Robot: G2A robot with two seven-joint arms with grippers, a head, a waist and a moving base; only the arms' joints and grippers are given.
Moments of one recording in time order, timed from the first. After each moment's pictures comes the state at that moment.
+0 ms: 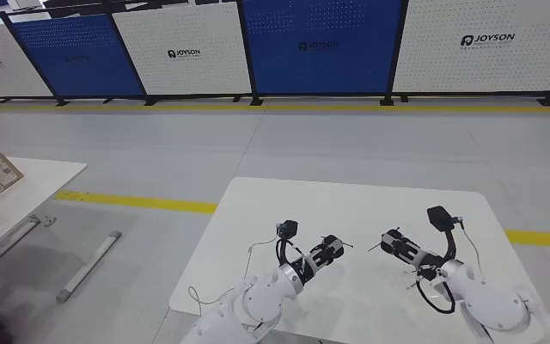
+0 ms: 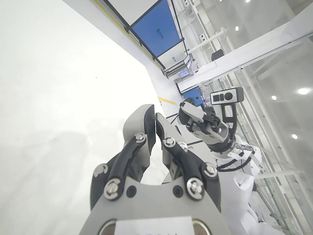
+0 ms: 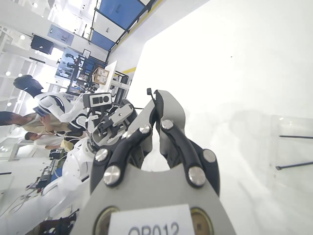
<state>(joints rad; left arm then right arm) 1.35 -1.22 -0.92 -1.63 0.07 -0.04 -0.09 -1.29 -0.94 1.17 -1.81 -0.08 0.22 0.58</state>
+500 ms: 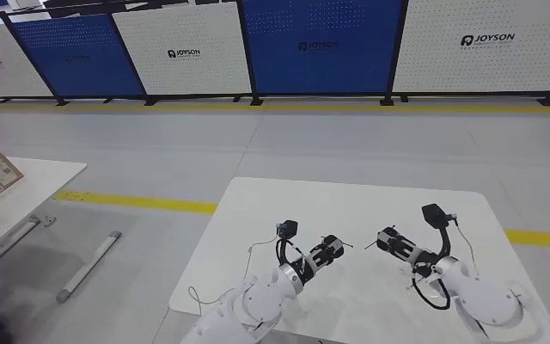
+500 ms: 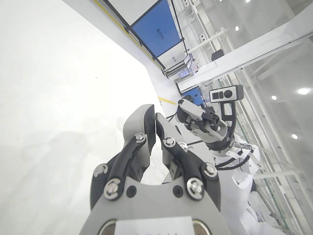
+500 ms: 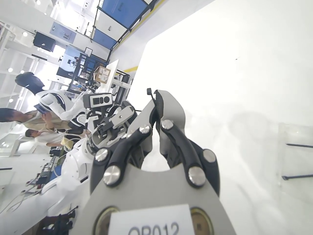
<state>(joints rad) 1.35 -1.22 -0.92 -1.63 0.07 -0.04 -0.09 -1.24 -0.96 1.13 -1.76 -0.09 0.20 0.58</state>
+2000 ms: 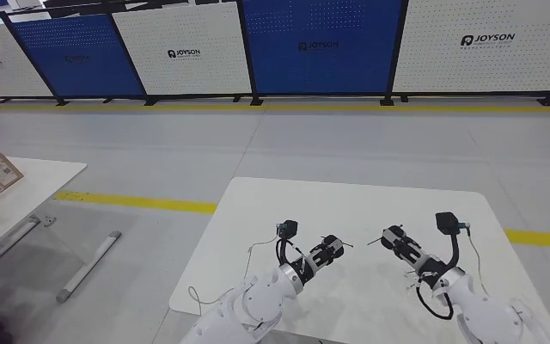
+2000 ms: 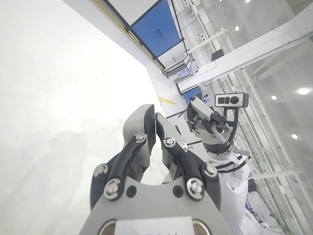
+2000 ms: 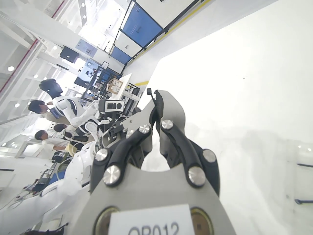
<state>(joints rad) 1.35 -1.22 -0.92 -1.63 0.07 -0.04 -0.09 -1.40 -0.97 1.20 -1.81 -0.11 0.01 0.39</state>
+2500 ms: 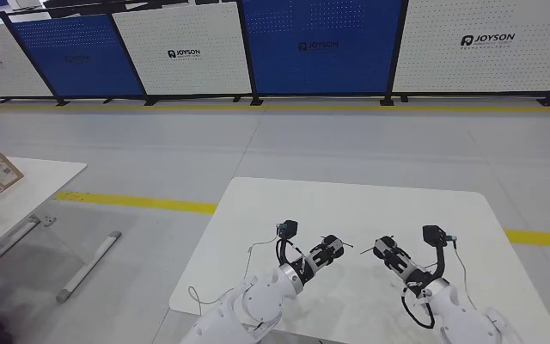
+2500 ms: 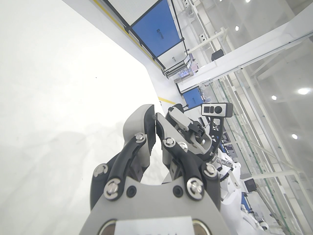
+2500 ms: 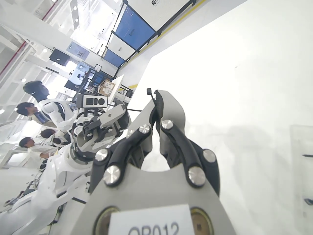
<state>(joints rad) 1.35 -1.22 -0.92 -1.63 0.07 -0.04 -0.09 -1.40 -0.99 1.12 -1.75 -0.17 0.02 0.30</state>
